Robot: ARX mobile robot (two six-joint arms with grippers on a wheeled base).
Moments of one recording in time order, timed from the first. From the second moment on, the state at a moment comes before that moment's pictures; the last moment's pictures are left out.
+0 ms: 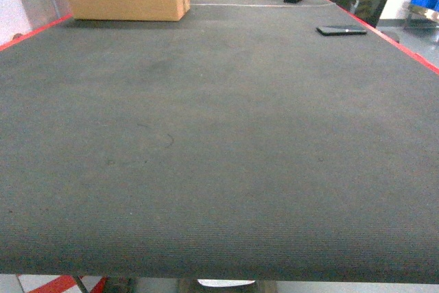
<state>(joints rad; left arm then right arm) -0.10 0.98 0.15 0.85 -0.40 -0.02 0.14 1.09 0.25 0.69 0.08 0.09</state>
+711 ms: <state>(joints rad) -0.01 0.08 0.10 -0.02 0.00 0.00 0.00 0.27 0.12 0.15 0.00 0.02</state>
